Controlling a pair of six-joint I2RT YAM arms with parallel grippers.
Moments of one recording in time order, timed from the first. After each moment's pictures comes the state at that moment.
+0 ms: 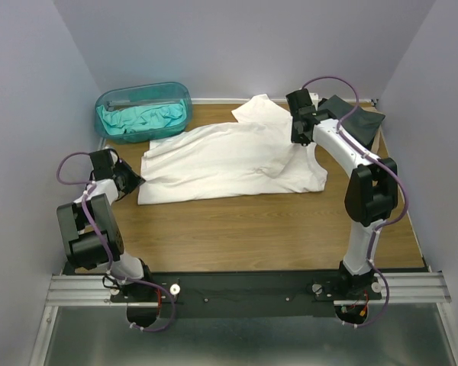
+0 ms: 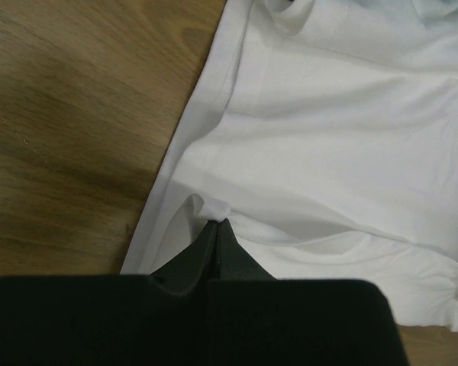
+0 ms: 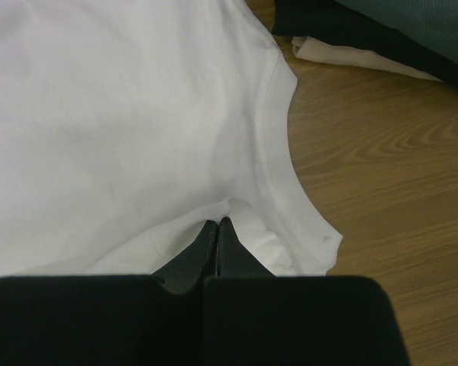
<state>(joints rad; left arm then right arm) 0.33 1.53 0.78 -0.08 0.34 -0.52 0.34 1.96 1.71 -0.71 0.42 0.33</state>
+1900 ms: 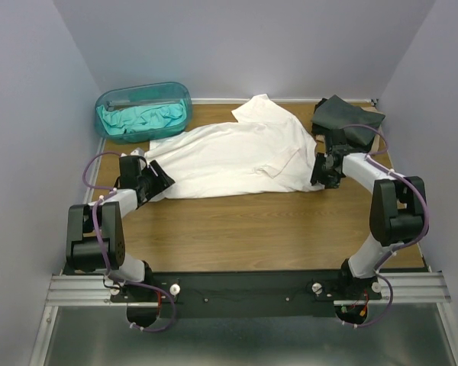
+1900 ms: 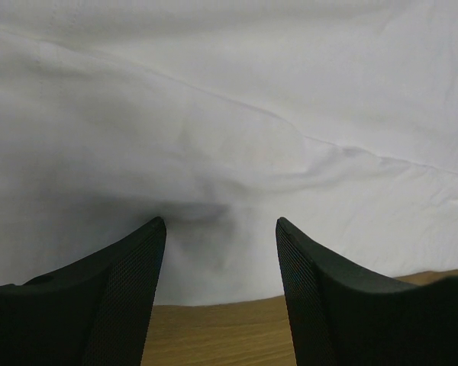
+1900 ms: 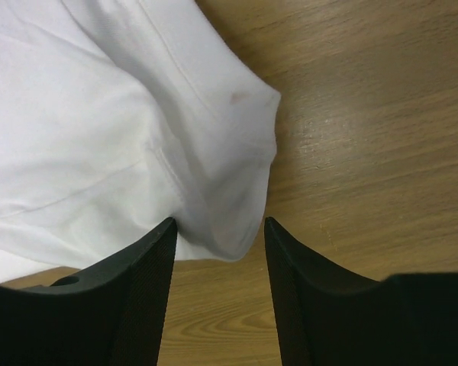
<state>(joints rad) 0.09 1.50 0.62 0.11 0.30 -0.53 0.10 1.69 1.07 -0.53 0.09 0.35</state>
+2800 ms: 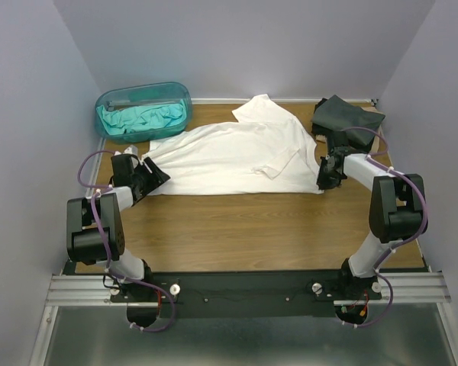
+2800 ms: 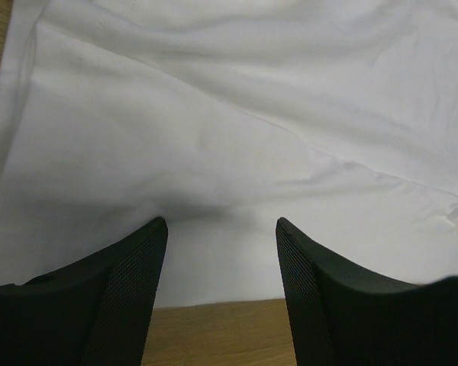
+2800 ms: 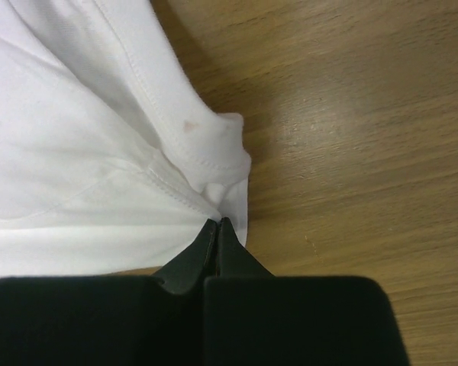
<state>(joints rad) 0.17 1.57 0.65 0.19 0.38 -0.50 0.07 1.73 1.06 -0.51 0.07 0.31</state>
